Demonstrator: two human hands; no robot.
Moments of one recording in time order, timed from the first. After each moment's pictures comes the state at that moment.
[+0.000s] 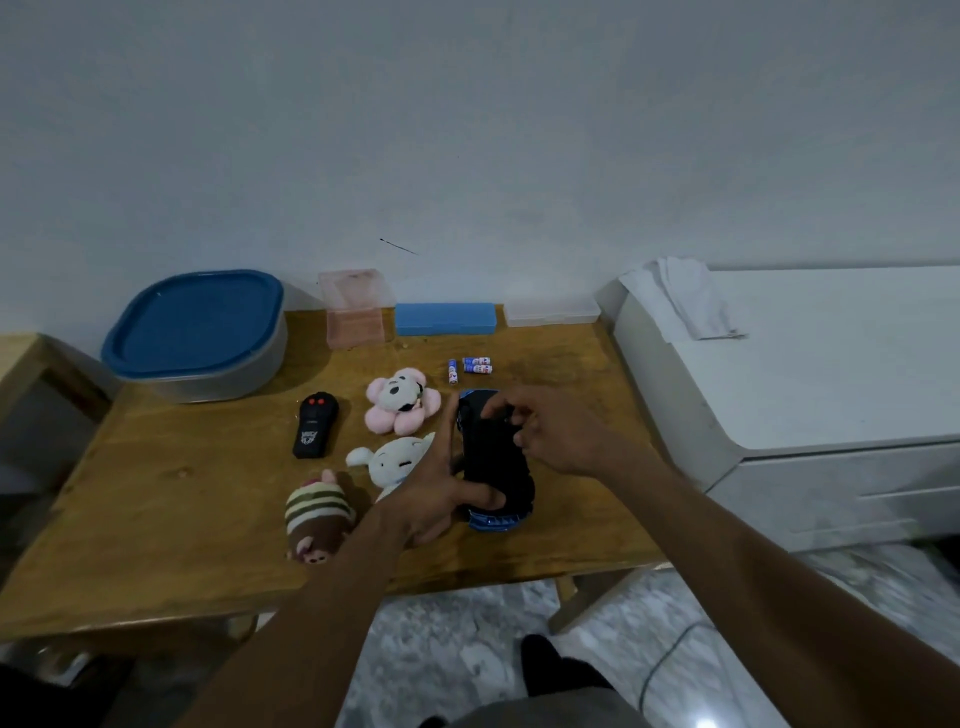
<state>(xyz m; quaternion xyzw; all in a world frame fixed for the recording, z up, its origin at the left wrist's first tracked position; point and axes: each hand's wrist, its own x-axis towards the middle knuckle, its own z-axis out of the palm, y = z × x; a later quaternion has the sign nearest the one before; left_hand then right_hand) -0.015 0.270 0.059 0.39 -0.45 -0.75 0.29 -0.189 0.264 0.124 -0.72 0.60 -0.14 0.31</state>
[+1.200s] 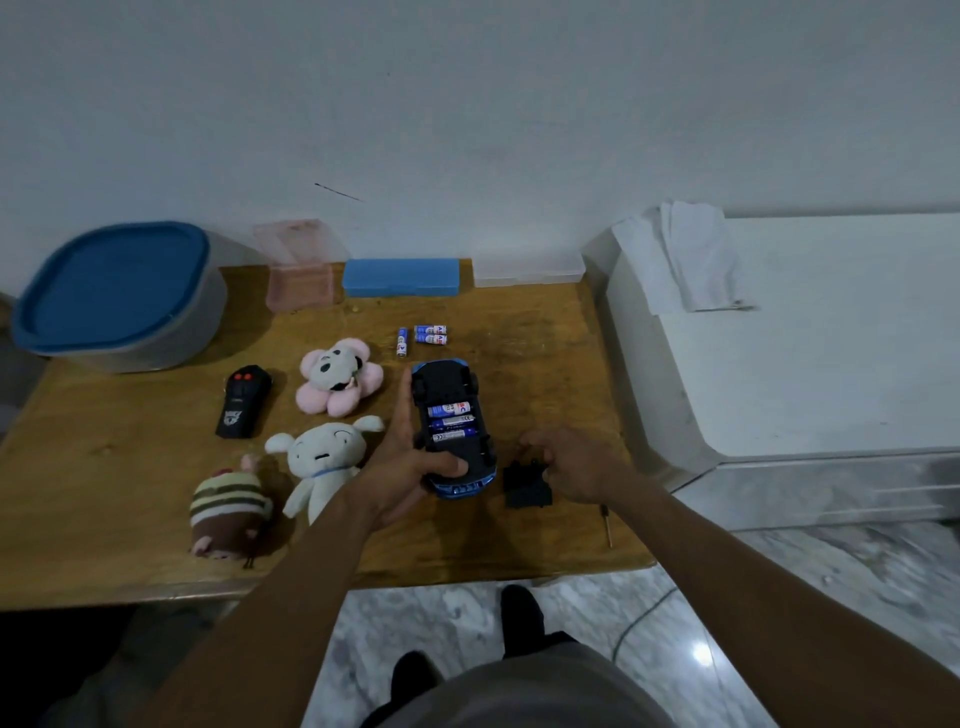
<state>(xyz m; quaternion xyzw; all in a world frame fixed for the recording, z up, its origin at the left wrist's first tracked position) -0.089 0.240 0.034 0.46 -0.36 -0.74 0.34 -0.316 0.248 0.022 -0.70 0.59 -0.02 0.39</state>
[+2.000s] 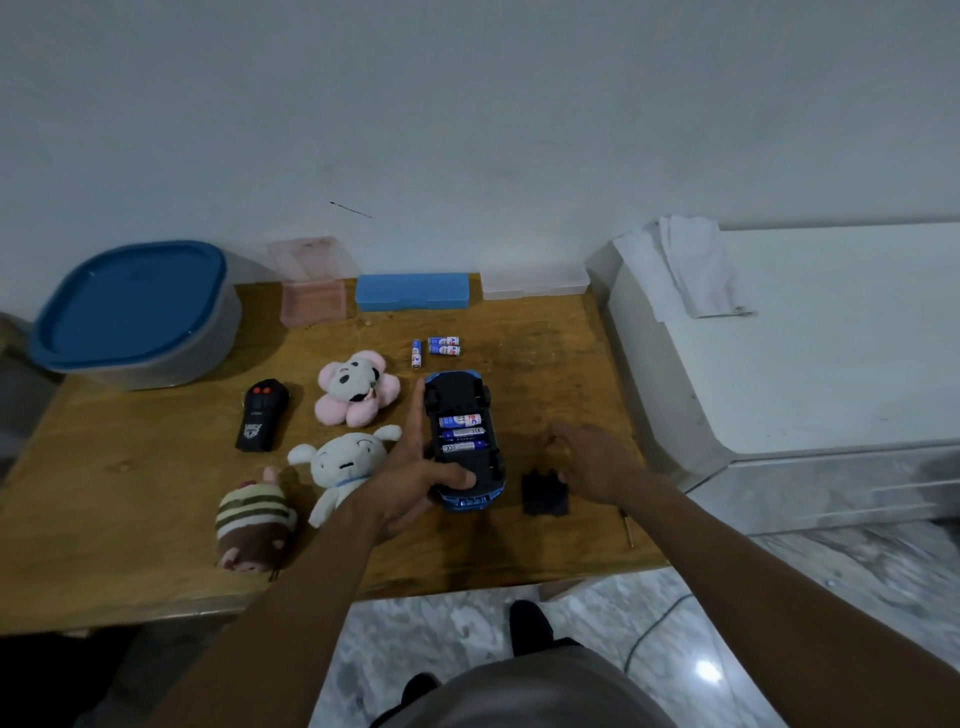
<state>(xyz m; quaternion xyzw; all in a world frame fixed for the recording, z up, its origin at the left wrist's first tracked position) -0.062 0.239 0.033 0.43 -0.37 -0.77 0.30 -0.304 0.252 0.024 -0.67 0.68 0.01 0.30</state>
